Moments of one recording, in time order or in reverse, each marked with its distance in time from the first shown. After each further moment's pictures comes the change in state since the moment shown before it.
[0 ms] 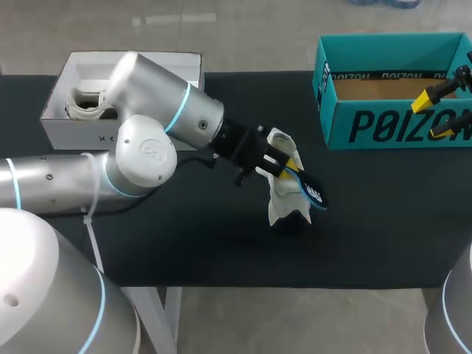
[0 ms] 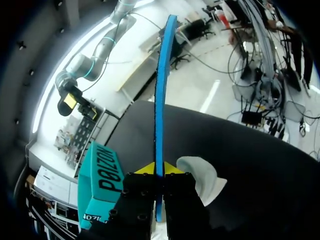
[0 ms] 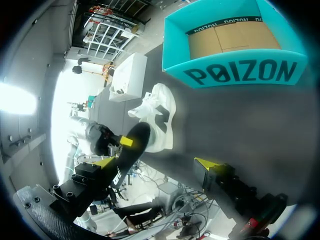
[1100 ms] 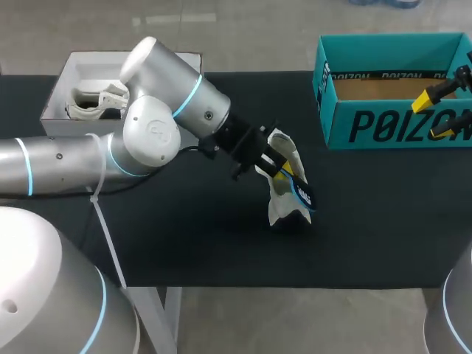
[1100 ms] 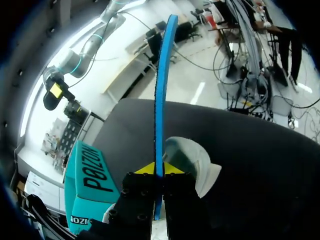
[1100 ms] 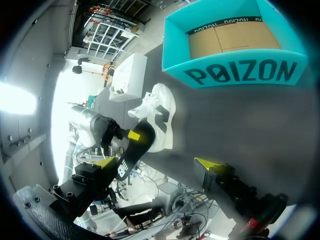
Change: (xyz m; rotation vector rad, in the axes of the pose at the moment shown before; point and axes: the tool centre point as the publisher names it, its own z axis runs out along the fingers) left arm 0.013 0.034 0.013 0.019 0.134 0.023; right arm 0.000 0.000 0.000 0.000 0.000 0.000
